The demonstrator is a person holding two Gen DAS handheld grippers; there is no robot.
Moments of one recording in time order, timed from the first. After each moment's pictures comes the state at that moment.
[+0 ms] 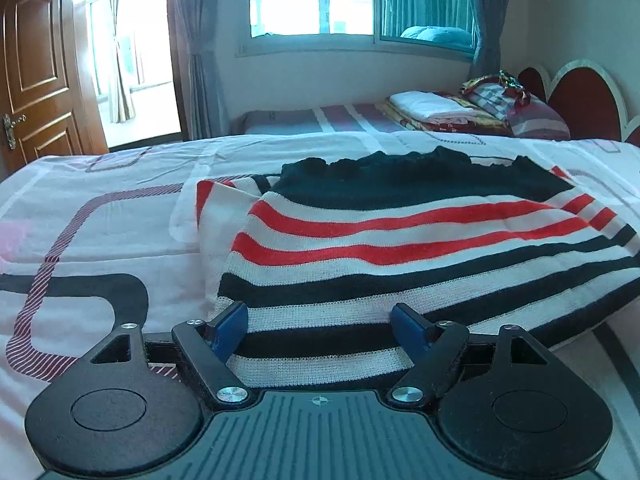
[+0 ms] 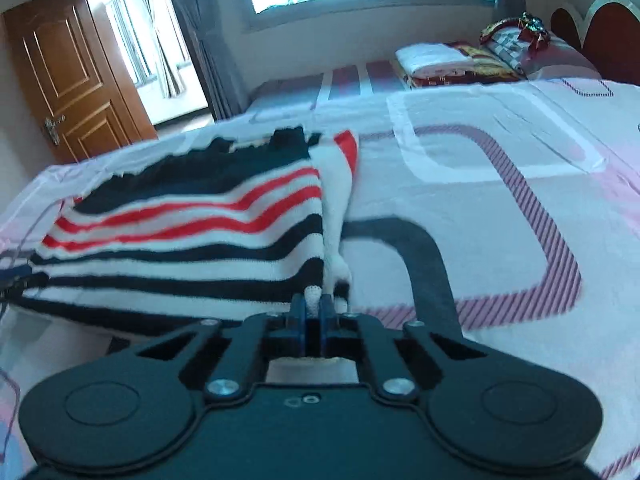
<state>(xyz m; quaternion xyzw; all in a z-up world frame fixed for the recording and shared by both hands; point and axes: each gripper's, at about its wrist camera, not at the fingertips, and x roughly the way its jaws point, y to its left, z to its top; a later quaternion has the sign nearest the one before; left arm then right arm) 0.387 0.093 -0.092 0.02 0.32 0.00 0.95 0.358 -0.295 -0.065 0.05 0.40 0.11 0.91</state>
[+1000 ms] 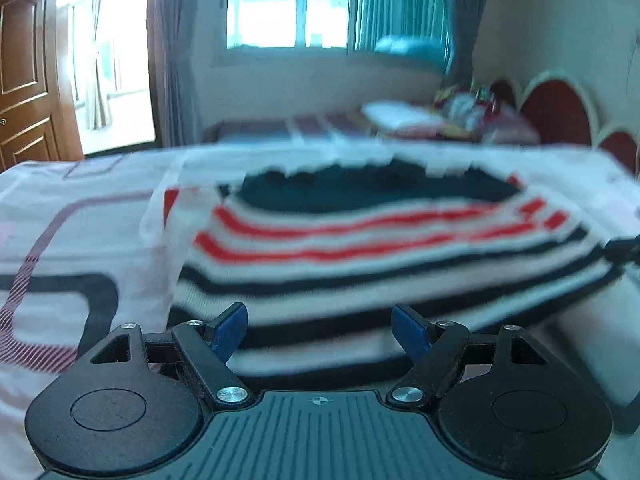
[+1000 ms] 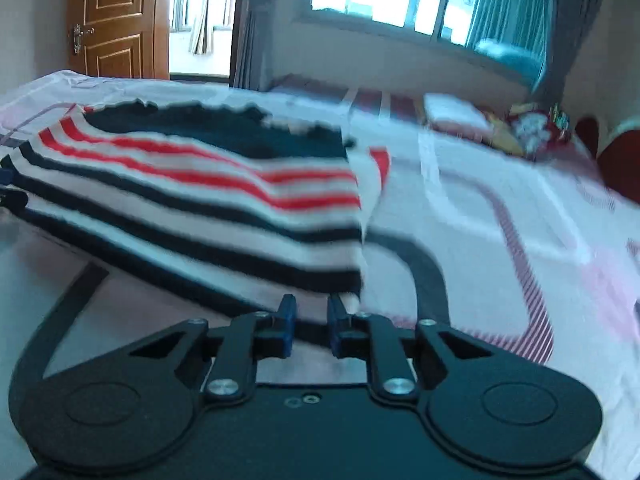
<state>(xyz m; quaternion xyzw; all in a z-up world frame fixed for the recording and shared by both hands) 0.363 0.074 -0.080 0.00 0.30 -0.05 0.95 0.338 -0.246 -0.056 -0.11 0.33 0.11 0.93</state>
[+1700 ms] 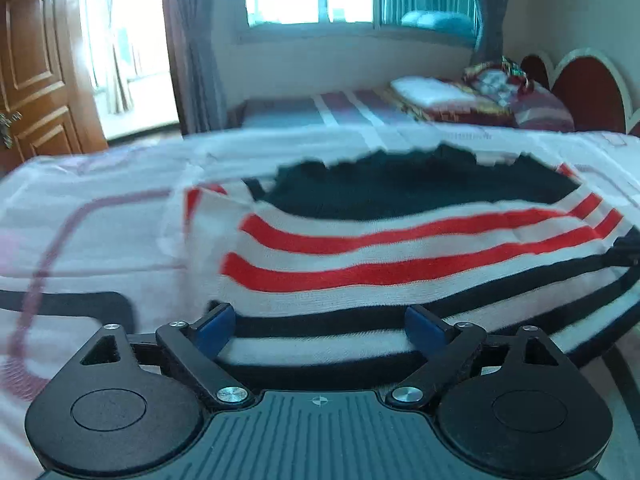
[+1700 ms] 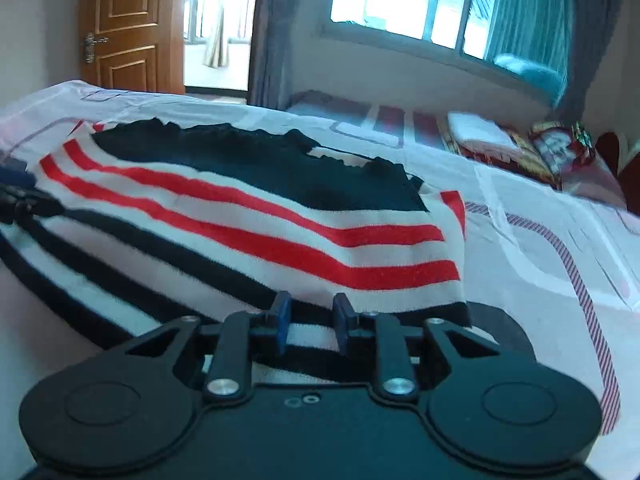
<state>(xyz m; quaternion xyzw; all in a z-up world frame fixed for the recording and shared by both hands) 0.403 0.083 -0.078 0.02 0.33 0.00 0.94 0.383 -0.197 -0.064 -0.10 0.33 0.13 0.93</state>
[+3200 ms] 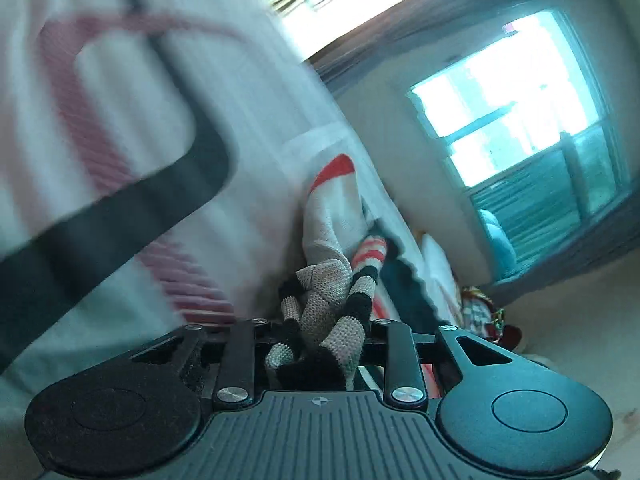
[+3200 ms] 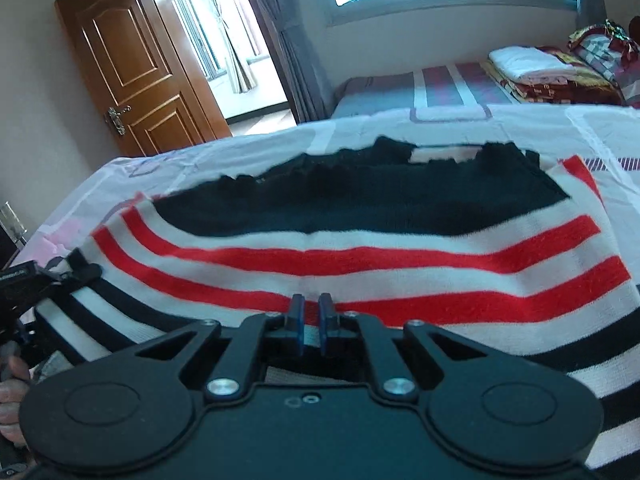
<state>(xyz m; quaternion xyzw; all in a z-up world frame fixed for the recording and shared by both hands) 0.395 0.185 -0.166 -0.49 0.23 0.05 0.84 0.431 -0.144 -0.076 0.08 0.37 0.21 0.90</state>
